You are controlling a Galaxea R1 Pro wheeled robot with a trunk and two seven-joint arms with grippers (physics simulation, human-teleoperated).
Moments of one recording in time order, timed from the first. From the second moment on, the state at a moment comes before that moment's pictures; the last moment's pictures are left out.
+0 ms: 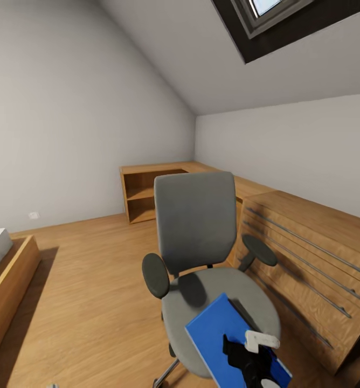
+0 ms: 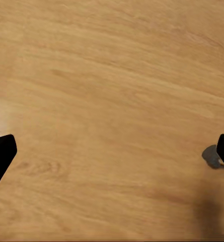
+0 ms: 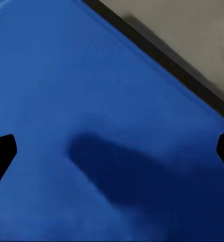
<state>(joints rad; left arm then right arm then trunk) 0.11 0.05 0.32 -1.12 0.43 0.35 0.11 0.08 0.06 0.24 -1.56 -0.26 0.45 -0.48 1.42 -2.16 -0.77</state>
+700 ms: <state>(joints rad) 0.11 0.05 0.32 -1.03 0.41 0.29 0.11 0.12 0.02 0.24 -1.52 -0.26 0.34 -0.47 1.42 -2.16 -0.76</state>
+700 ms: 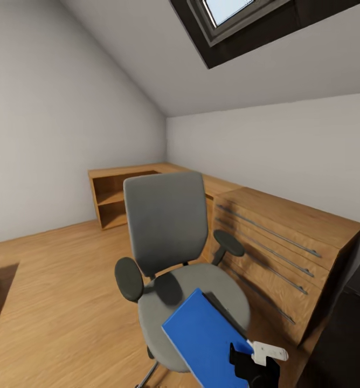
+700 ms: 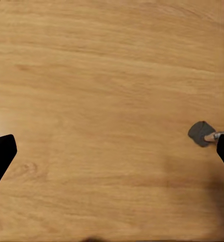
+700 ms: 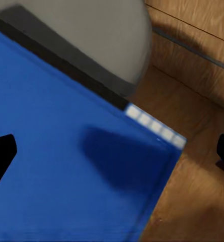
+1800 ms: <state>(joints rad) 0.11 0.05 0.32 -1.03 0.42 0.29 0.11 0.12 0.02 0.24 -1.52 -0.26 0.35 -0.47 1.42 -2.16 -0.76</state>
